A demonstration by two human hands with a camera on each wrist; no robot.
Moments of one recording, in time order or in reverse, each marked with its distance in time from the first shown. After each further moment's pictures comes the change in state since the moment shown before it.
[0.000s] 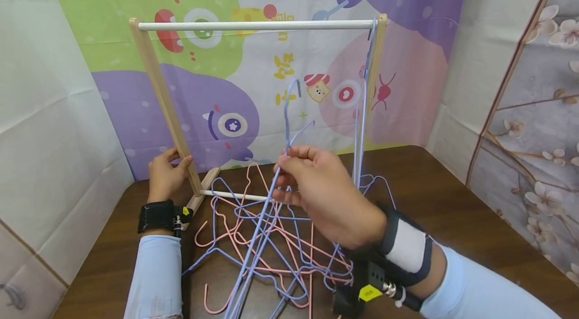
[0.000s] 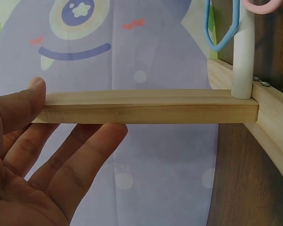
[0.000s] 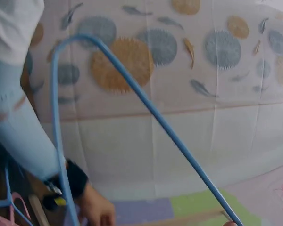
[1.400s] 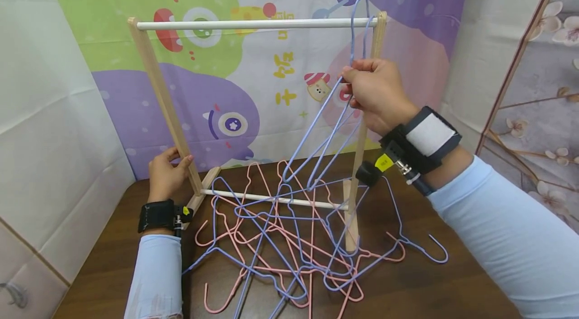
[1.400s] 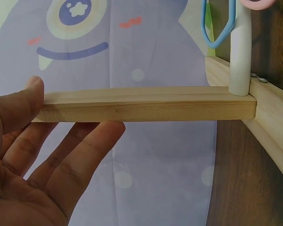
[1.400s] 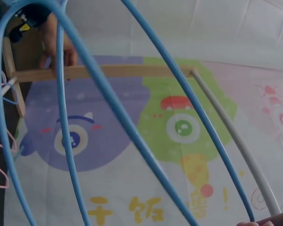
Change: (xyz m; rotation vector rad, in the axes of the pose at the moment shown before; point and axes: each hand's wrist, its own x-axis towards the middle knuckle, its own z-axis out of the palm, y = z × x) left_hand -0.002 0.001 0.000 -0.001 0.001 0.000; right_hand 0.081 -0.083 -0.087 -0.151 0.357 -0.155
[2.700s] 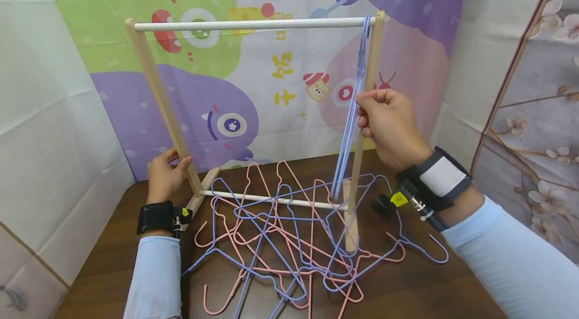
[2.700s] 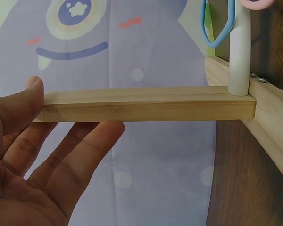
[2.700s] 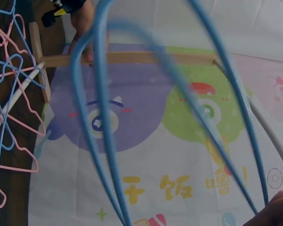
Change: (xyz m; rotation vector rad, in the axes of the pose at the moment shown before) left_hand -0.001 -0.001 0.000 0.007 0.003 0.008; right_hand -0.018 0.052 -0.031 0.160 -0.027 -0.133
